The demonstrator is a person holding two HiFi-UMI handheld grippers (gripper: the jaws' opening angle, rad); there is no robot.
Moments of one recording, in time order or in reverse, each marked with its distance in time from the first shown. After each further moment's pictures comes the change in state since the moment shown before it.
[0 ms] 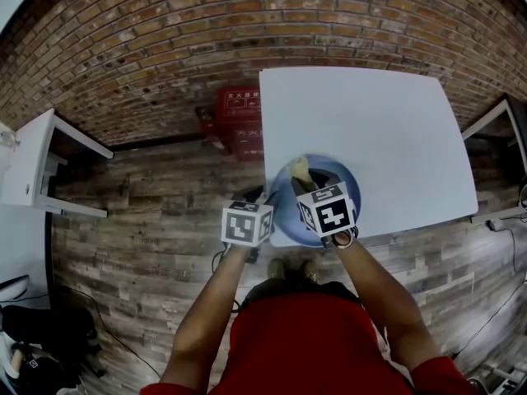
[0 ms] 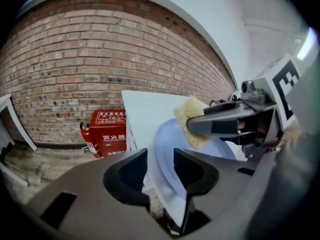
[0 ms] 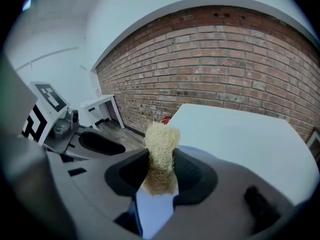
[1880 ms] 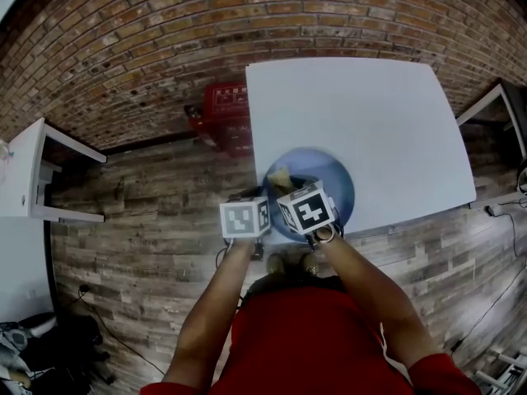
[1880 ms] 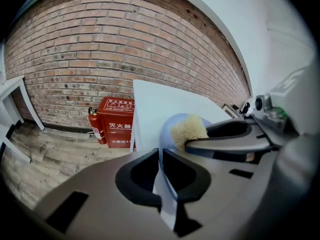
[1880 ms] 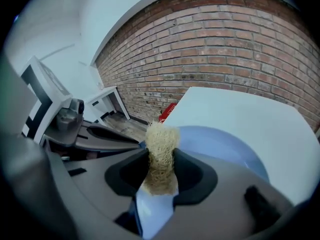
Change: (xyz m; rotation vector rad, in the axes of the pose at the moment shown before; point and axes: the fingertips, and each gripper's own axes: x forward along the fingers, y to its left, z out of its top) left arm 0.021 0.007 -0.012 -0.163 0.061 0.077; right arm 0.028 0.023 -0.037 0.034 0.142 0.071
